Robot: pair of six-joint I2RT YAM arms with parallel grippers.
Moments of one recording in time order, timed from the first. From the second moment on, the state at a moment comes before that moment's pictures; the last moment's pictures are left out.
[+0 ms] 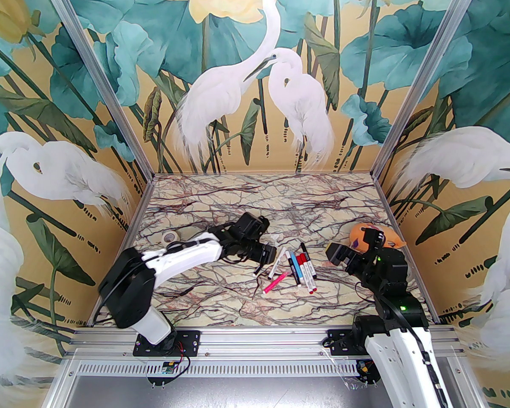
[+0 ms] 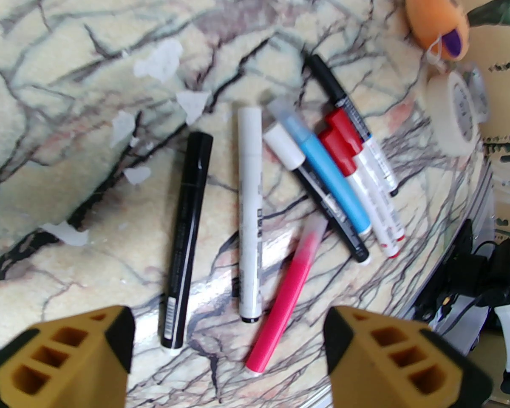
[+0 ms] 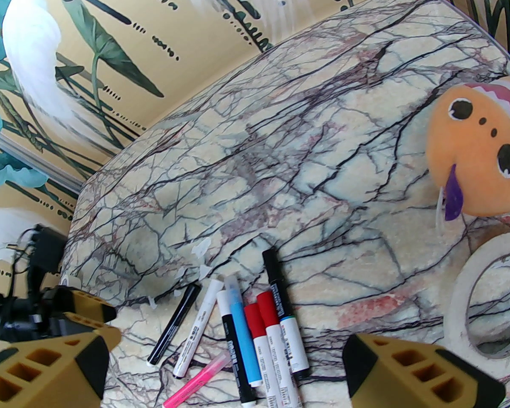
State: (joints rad) left arm -0.80 1.70 1.16 -0.52 0.19 -0.38; right arm 0.01 0.45 0.51 -0.57 -0.40 0.57
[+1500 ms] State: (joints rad) left arm -0.84 2.03 1.43 -0.81 0.03 -0.20; right arm 0.01 0.47 0.51 -0.57 -0.42 0.57
